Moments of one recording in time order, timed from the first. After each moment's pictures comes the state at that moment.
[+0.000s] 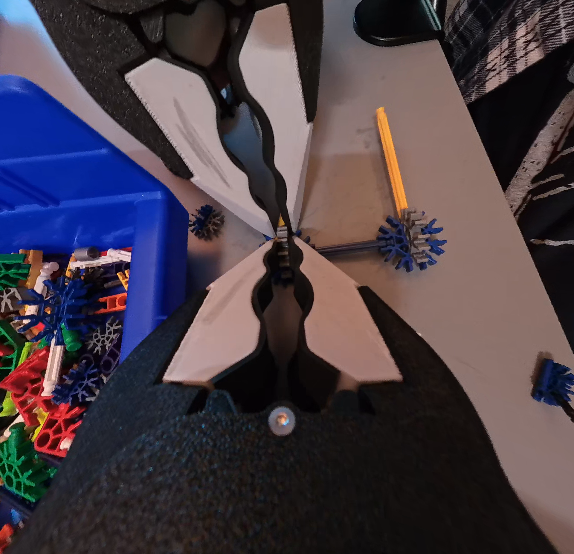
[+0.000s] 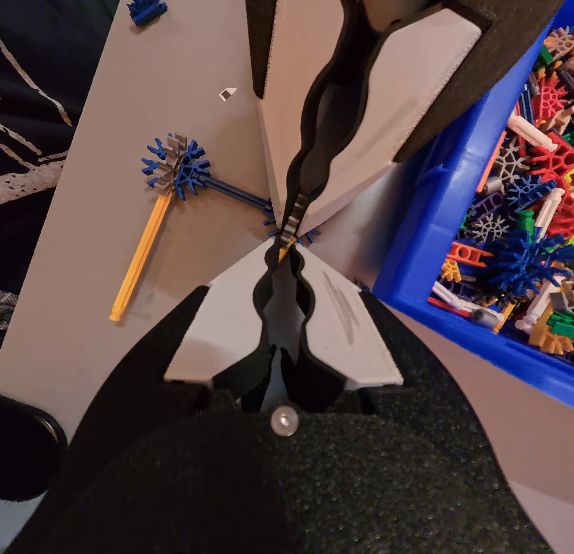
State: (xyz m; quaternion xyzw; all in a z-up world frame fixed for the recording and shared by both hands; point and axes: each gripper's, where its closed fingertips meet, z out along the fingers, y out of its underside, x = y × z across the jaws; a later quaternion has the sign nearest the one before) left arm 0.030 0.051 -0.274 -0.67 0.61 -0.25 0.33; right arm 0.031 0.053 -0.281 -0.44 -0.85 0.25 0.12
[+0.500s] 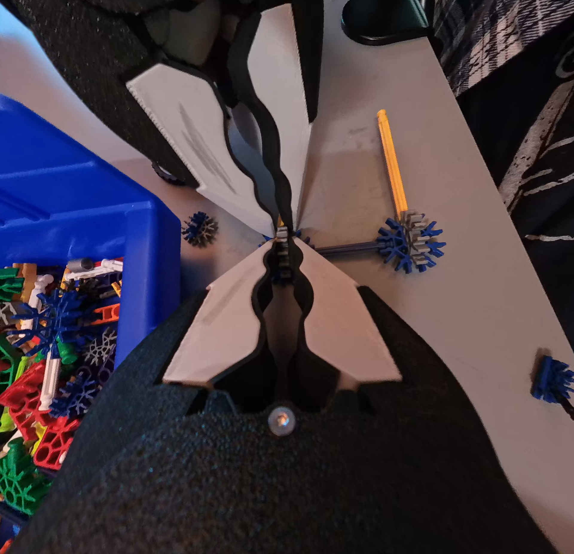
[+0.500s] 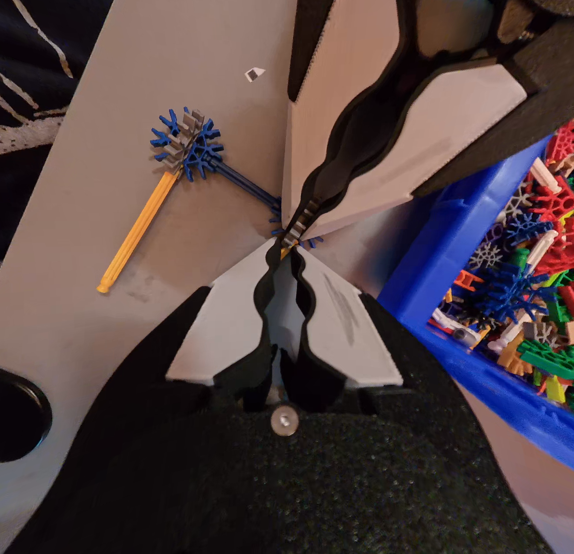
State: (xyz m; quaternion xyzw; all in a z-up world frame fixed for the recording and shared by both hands) left arm 0.033 0.048 -0.274 -0.66 0.62 -0.25 0.33; right arm 0.035 0.049 -0.281 -0.39 -0.89 0.20 0.12
